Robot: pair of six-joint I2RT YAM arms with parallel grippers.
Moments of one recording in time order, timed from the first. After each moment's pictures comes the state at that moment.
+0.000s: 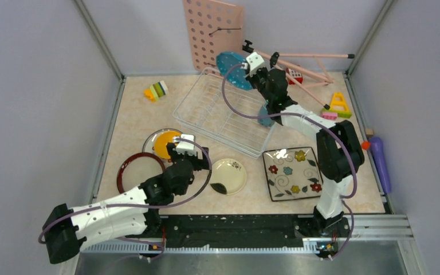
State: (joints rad) left arm -1.01 0.84 0.44 0.11 -0.79 -0.26; right arm 0.45 1.85 1.34 0.56 0.00 -0.42
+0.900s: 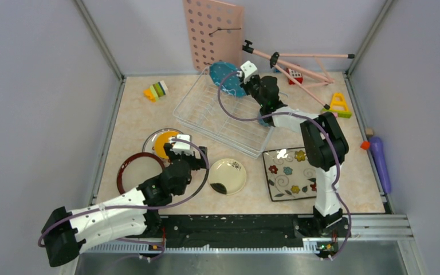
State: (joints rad) left arm -0.99 0.78 0.40 0.14 -0.79 -0.29; right arm 0.45 2.05 1.38 0.71 -0.09 -0.38
